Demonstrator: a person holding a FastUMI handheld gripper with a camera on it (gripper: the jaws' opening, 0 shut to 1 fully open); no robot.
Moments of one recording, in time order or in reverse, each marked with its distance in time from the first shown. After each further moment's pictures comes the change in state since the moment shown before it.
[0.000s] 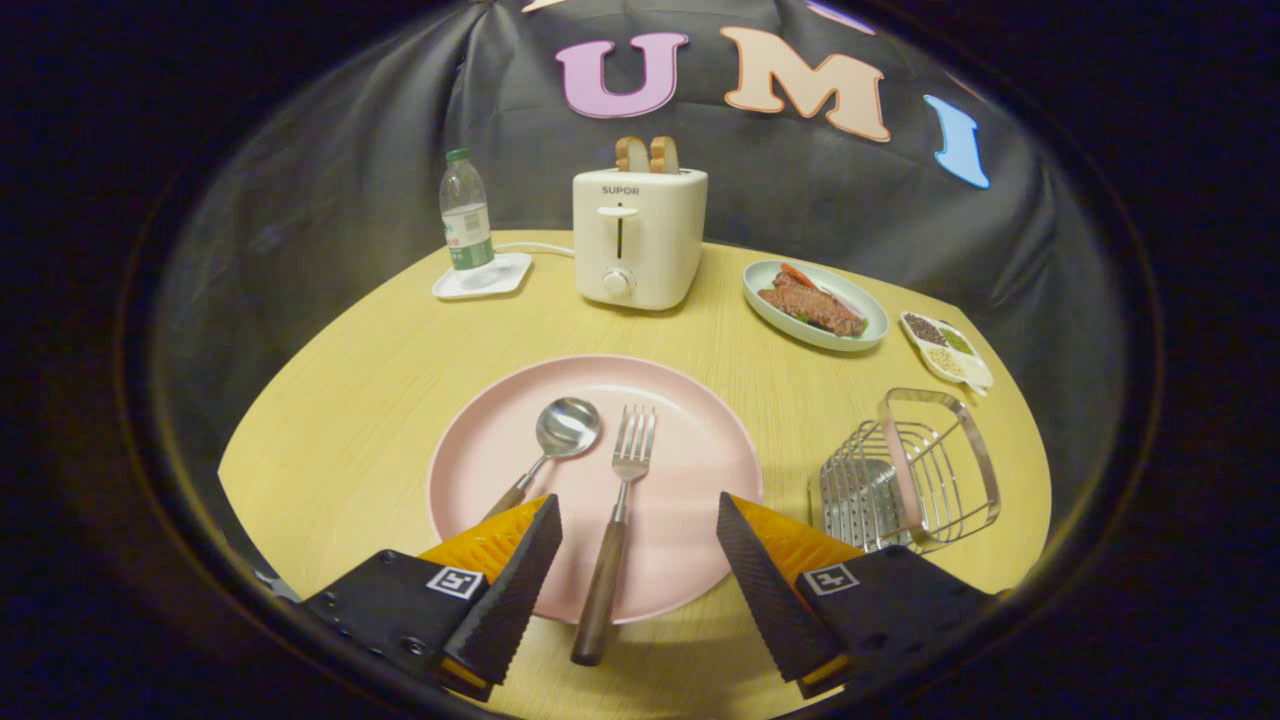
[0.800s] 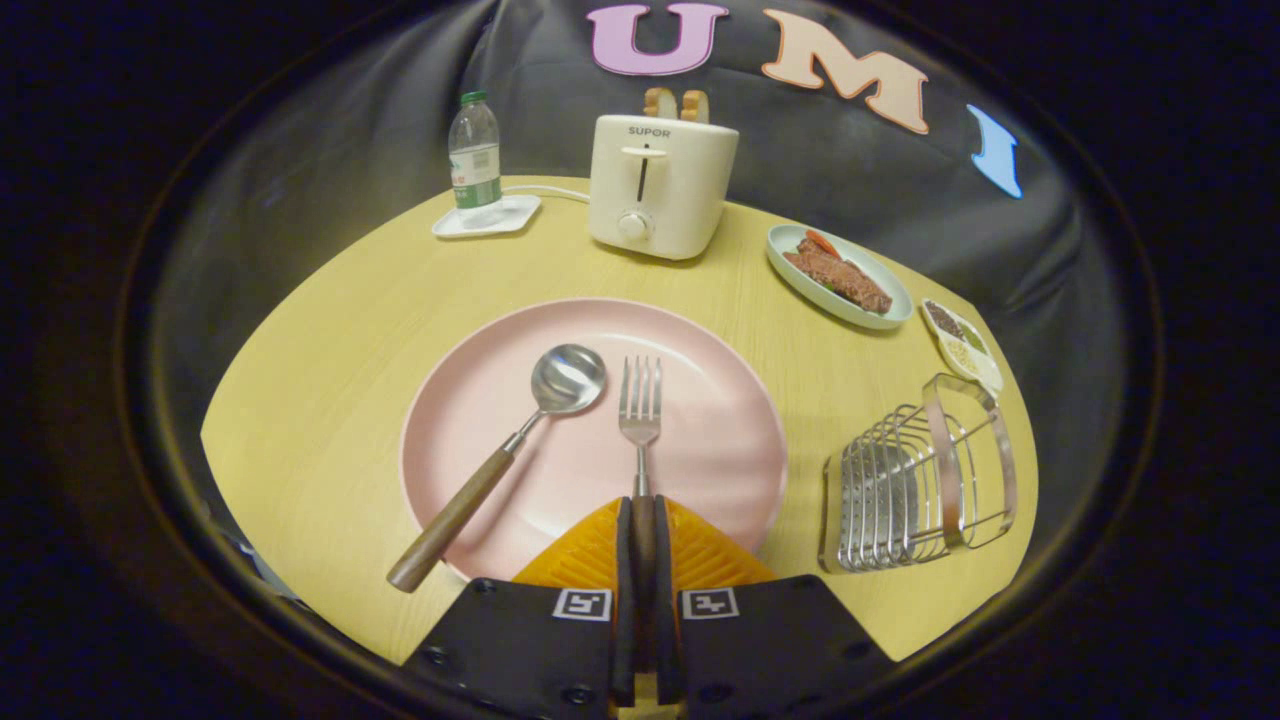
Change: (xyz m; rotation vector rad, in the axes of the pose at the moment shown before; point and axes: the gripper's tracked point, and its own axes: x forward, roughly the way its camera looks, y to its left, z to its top) arm 0.012 0.004 -0.016 -0.082 0.131 0.004
